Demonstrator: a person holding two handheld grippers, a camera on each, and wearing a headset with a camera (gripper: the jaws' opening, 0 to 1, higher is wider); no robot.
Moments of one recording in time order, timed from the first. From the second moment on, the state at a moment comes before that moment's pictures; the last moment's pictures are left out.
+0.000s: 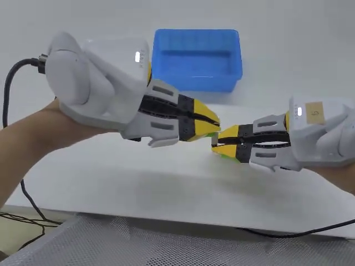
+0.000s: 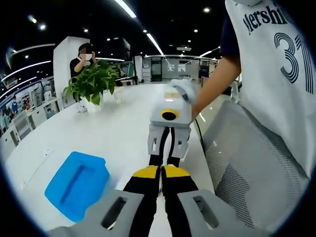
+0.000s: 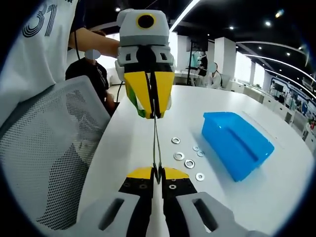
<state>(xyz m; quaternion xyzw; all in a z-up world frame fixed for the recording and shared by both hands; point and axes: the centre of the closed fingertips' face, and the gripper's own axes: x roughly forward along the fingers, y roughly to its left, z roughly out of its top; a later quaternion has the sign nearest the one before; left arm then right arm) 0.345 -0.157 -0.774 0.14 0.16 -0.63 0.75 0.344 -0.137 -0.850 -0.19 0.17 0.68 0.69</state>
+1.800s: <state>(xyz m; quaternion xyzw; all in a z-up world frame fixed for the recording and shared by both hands) 0.354 -0.110 -0.768 0.14 0.18 -0.61 0.76 0.358 -0.089 -0.840 -0.27 0.13 0.67 0.68</state>
